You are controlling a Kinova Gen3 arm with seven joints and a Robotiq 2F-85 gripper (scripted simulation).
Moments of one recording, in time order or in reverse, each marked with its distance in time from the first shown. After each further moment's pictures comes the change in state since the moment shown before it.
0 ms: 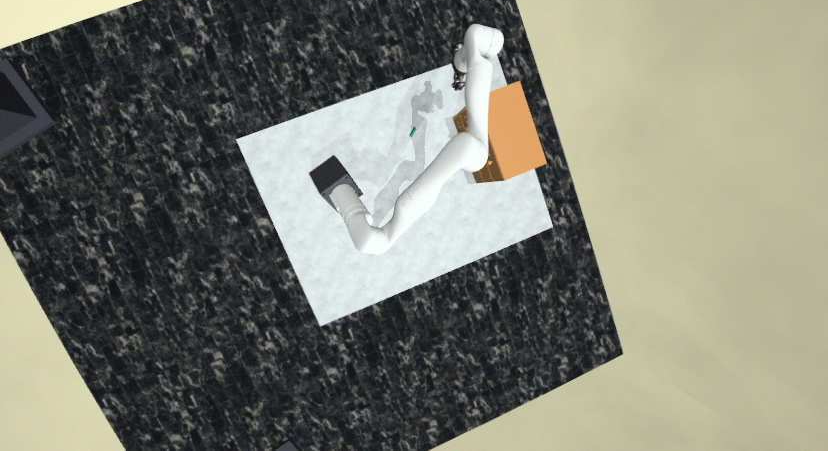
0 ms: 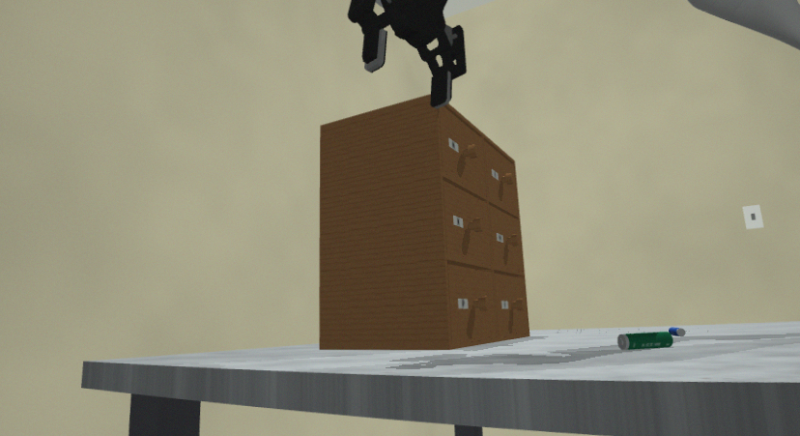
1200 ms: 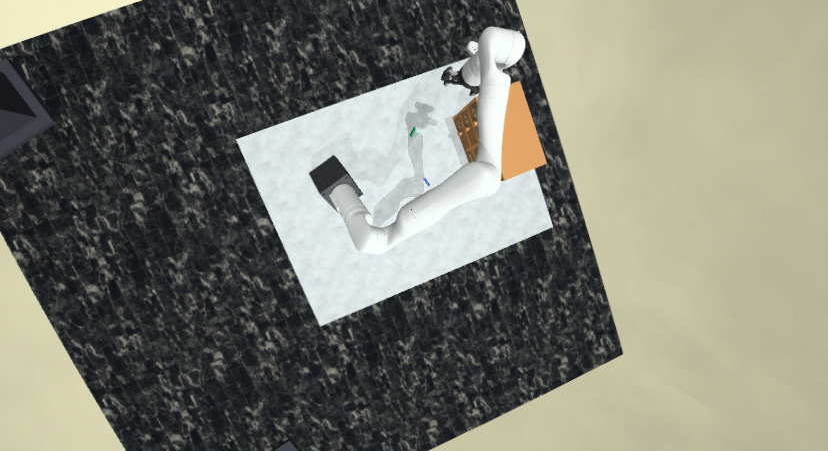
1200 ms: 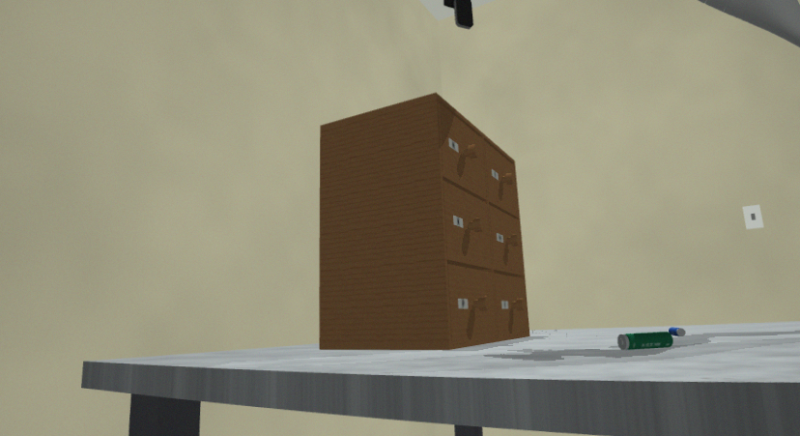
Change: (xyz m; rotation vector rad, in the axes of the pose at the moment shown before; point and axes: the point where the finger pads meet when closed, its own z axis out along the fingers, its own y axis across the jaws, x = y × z) arm -0.026 0.087 -0.143 -0.049 -0.084 -1.191
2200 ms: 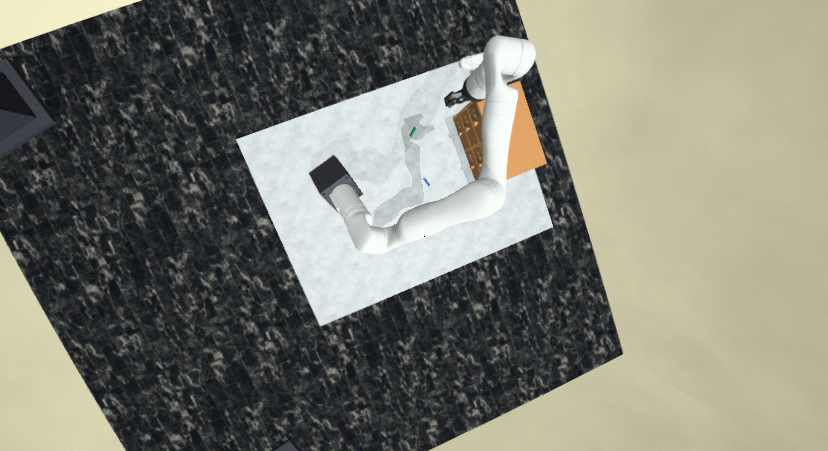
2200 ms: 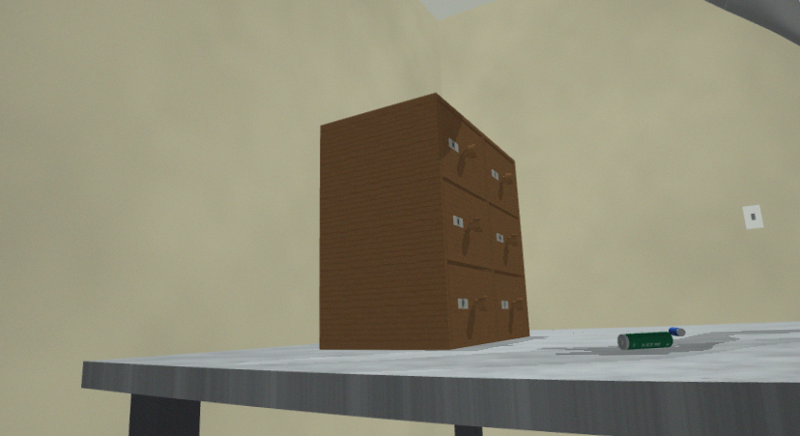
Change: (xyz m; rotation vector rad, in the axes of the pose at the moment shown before) arm -0.059 0.010 -0.066 -0.022 -0.030 -0.568
